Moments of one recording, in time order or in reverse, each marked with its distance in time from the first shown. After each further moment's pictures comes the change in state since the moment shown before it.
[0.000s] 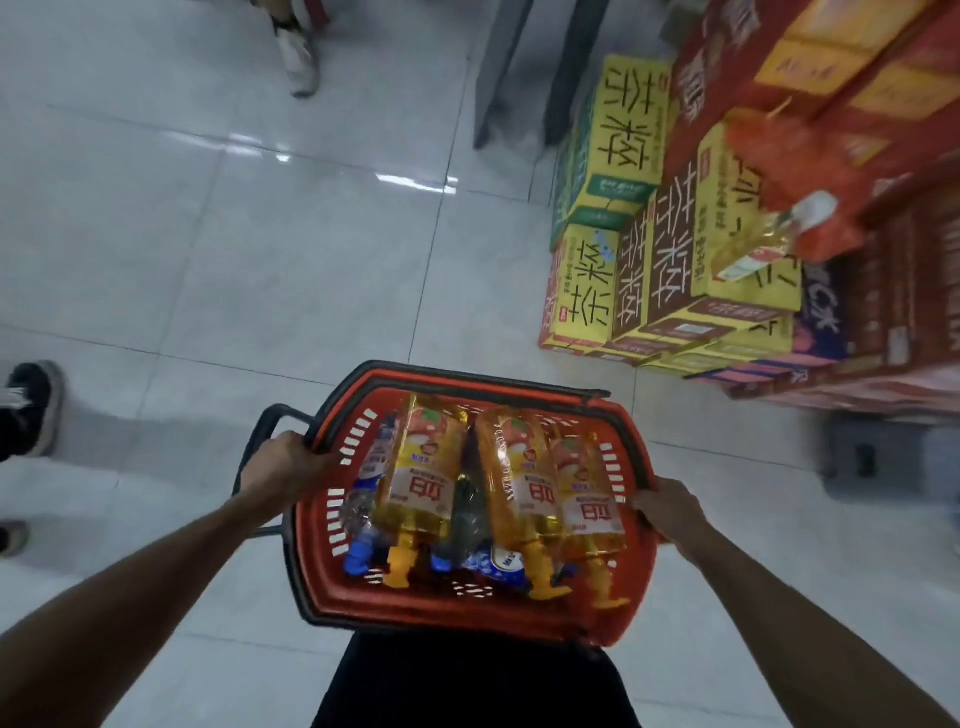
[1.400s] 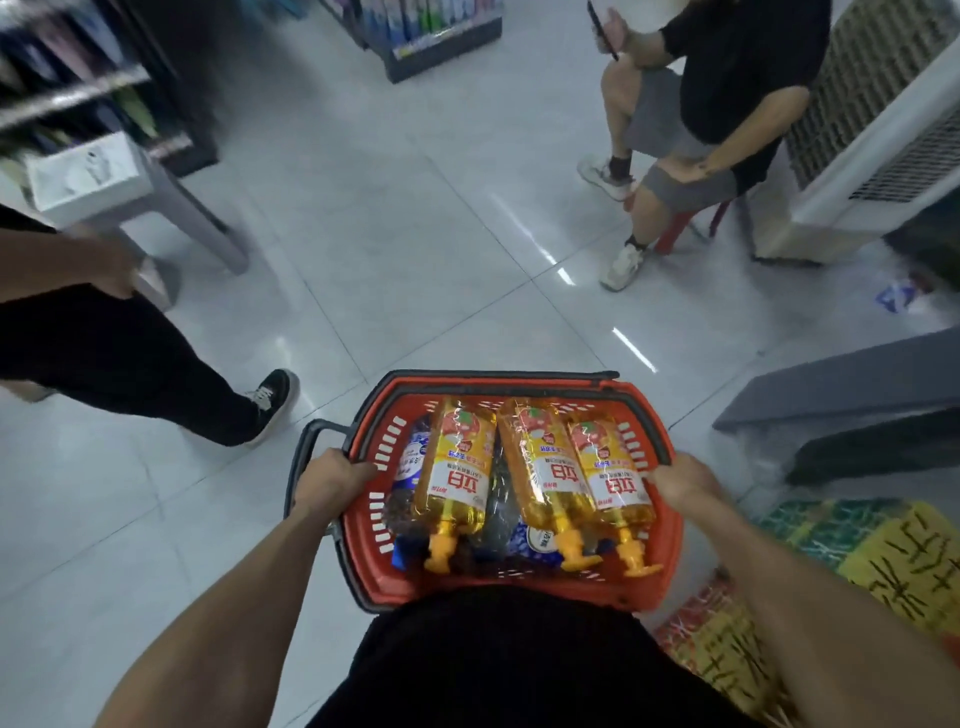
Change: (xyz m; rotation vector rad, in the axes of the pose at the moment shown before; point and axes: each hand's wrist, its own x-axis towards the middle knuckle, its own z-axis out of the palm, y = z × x) left_hand 0.131 -0.104 -0.252 -0.790 0.226 -0.523; right_hand 0.032 -0.668 0.075 -0.848 0.171 -0.628
